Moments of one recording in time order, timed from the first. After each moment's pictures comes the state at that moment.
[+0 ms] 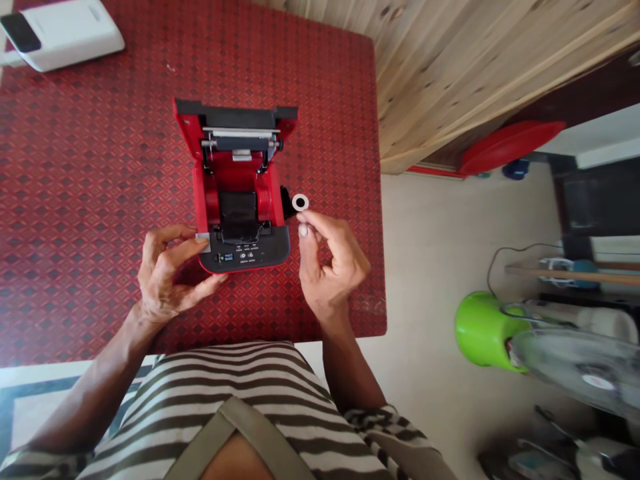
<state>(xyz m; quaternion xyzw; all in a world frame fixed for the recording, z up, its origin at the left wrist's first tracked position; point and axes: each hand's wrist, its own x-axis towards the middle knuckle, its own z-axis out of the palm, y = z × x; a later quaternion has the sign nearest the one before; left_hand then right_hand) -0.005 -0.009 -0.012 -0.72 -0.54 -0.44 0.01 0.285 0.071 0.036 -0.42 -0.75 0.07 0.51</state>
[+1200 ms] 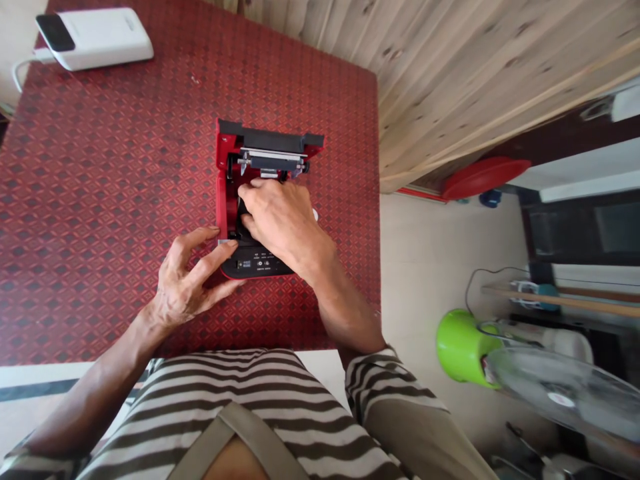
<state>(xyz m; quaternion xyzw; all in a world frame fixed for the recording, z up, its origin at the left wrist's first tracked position) 0.000 -0.011 -0.012 -0.75 -0.50 -0.42 0.02 0.181 0.150 0.131 -0.40 -0.90 0.11 -0.15</state>
